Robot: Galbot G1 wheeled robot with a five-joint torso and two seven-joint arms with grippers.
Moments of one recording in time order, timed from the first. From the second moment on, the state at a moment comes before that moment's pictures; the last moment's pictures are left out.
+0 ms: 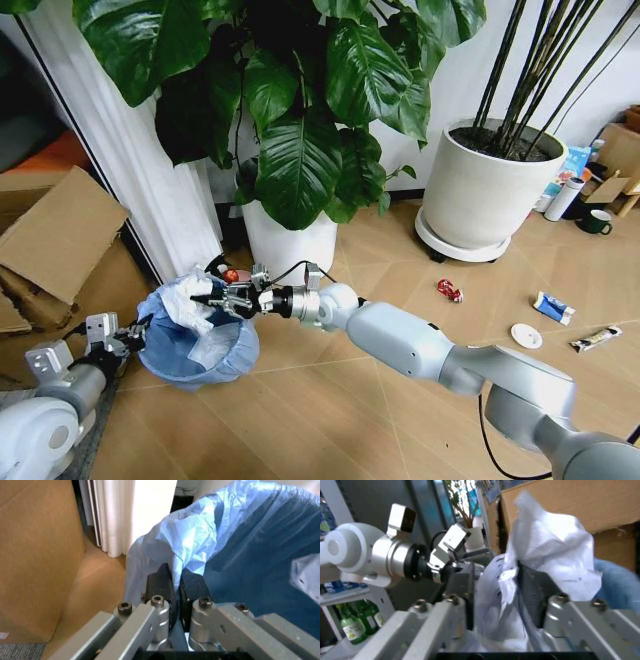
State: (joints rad) left arm 1.57 -0.90 -0.83 -2.06 -0.94 0.43 -0.15; right arm -0.26 1.34 -0.69 1.07 1.13 0.18 -0.95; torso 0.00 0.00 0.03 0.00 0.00
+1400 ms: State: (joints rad) left arm 1.56 -0.92 -0.85 -2.04 -0.95 0.44 -0.16; right arm -0.85 0.89 -0.20 1.31 0.90 0.20 -0.22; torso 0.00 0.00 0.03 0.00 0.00
